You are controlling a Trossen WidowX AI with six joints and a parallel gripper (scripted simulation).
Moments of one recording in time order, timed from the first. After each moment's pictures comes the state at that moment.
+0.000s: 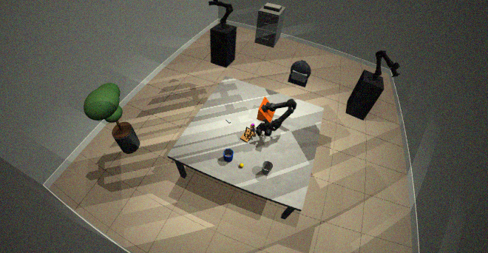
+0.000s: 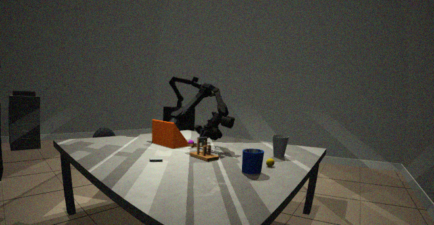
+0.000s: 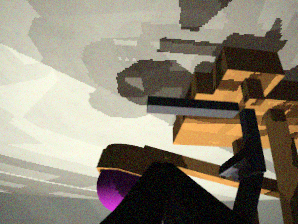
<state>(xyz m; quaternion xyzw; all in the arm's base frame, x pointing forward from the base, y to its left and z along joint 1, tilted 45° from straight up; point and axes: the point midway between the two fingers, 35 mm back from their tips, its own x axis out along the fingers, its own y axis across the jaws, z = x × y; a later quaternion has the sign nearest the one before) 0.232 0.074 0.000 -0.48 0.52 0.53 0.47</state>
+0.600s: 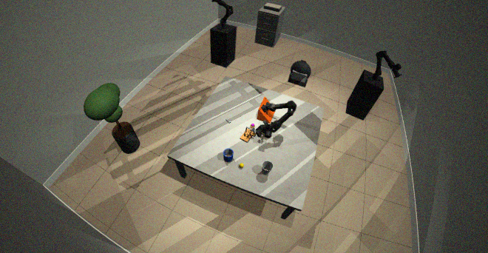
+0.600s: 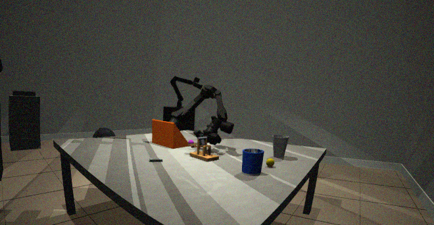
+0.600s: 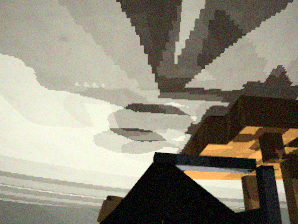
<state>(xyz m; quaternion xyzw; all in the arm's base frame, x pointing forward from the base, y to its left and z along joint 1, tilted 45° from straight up) 0.226 0.094 -0.021 -0.48 0.52 0.53 0.47</state>
